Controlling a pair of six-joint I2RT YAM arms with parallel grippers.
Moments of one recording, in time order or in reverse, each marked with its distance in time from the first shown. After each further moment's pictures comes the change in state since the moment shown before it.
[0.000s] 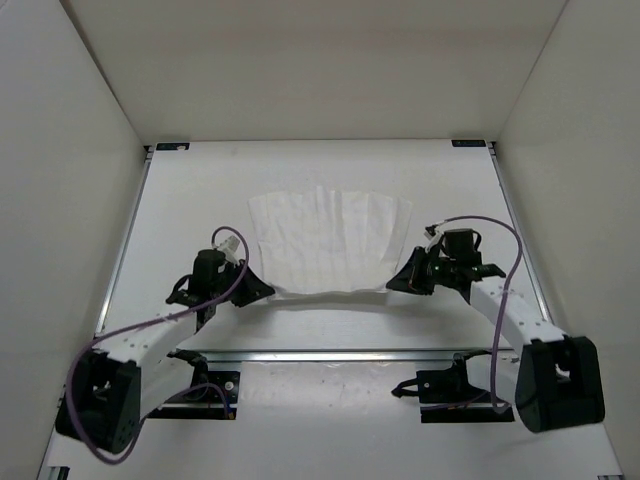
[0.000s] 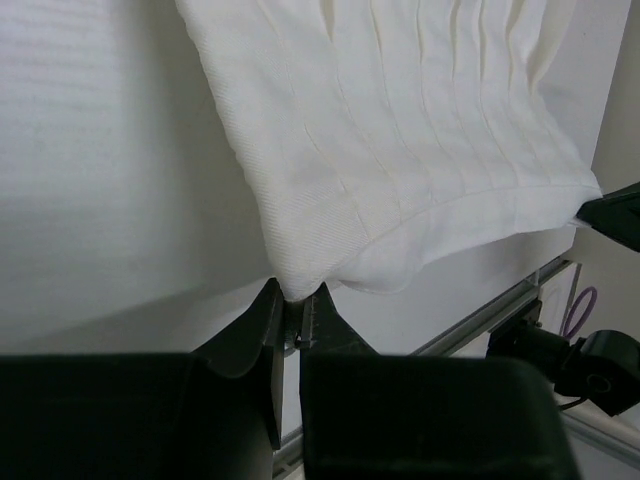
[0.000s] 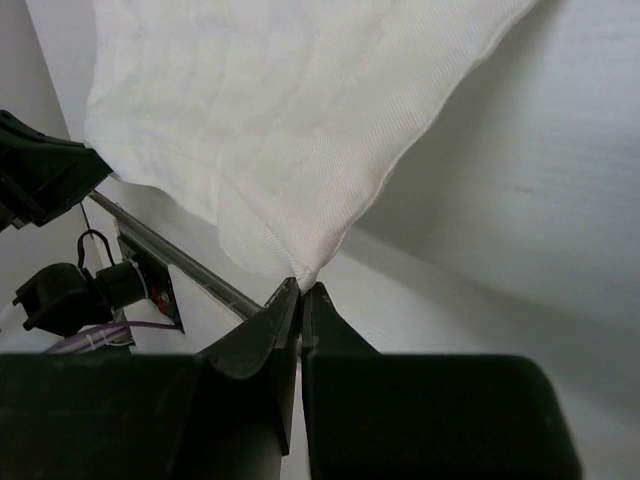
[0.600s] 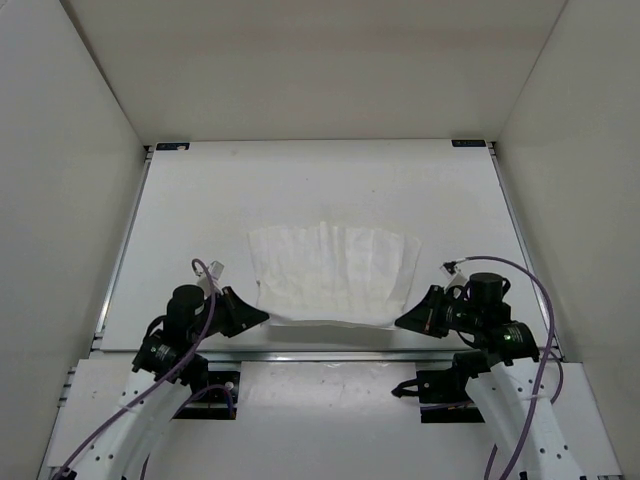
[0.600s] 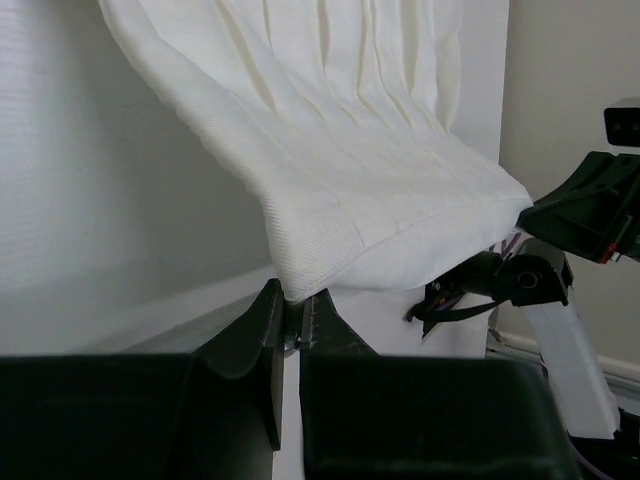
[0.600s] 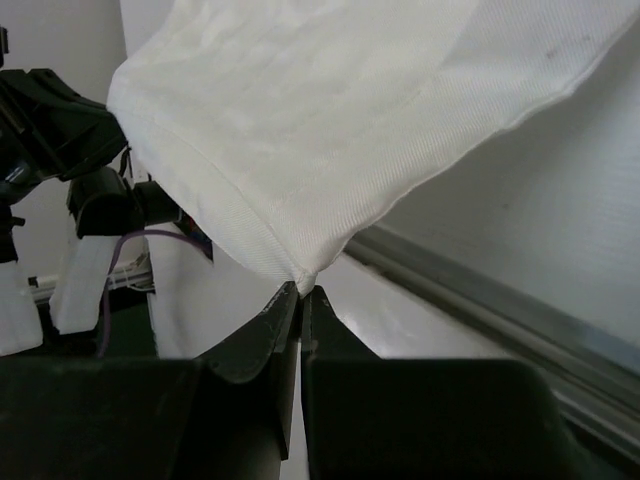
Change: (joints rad) left arm -0.086 -0.795 -0.080 -0.527 0.000 -0.134; right arm -0.025 -0.739 -0.171 -0.458 -0.096 0.024
